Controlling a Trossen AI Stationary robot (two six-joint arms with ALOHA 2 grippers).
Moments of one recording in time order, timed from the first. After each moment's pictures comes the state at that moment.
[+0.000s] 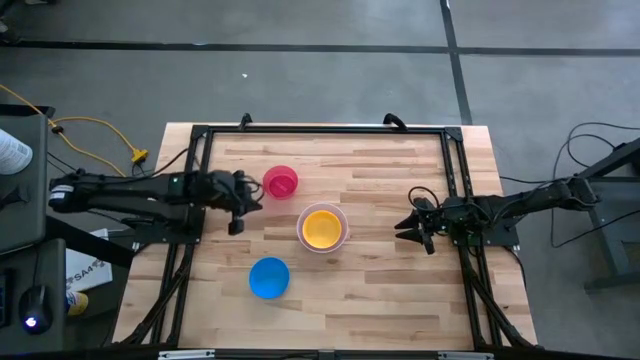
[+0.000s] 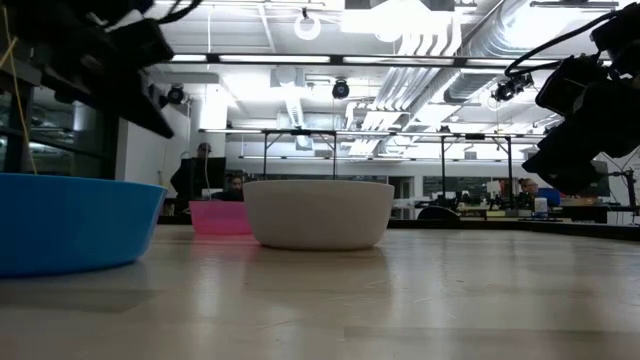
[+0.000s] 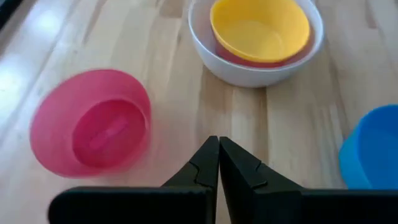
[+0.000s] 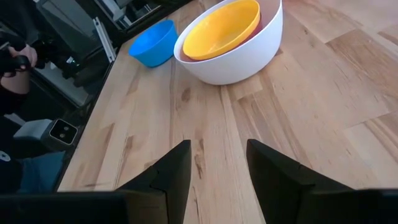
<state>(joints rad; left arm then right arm) 0.10 0.74 0.51 -0.44 -0.01 -0.01 0.13 0.41 0.01 0.03 -0.03 0.55</state>
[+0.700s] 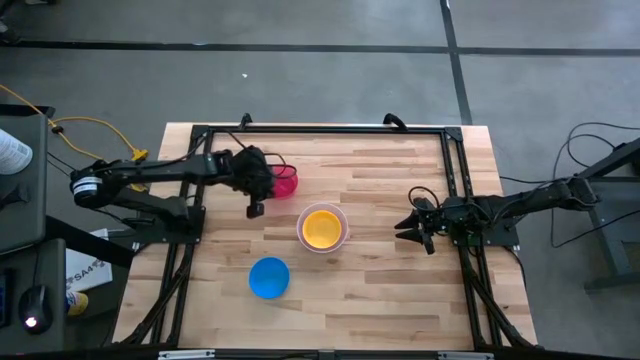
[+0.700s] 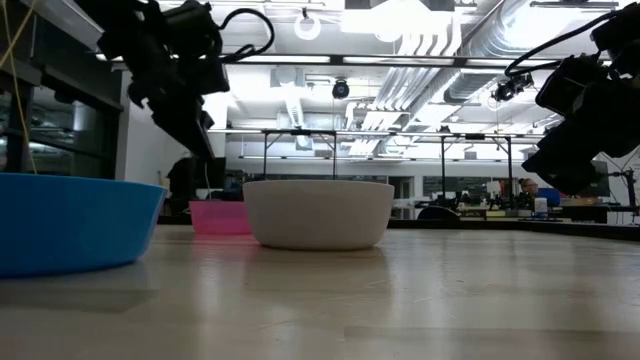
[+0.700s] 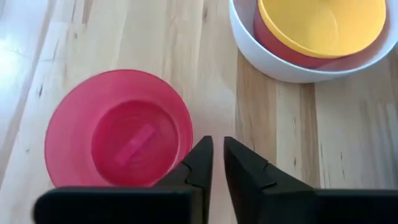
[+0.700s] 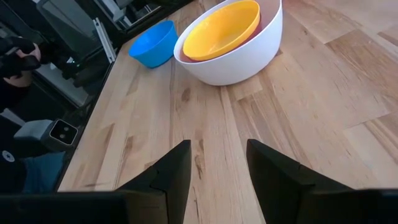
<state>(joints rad) 0.35 1.16 0.74 -0.47 0.17 0.21 0.13 0.41 0.01 0.03 -0.03 0.55</state>
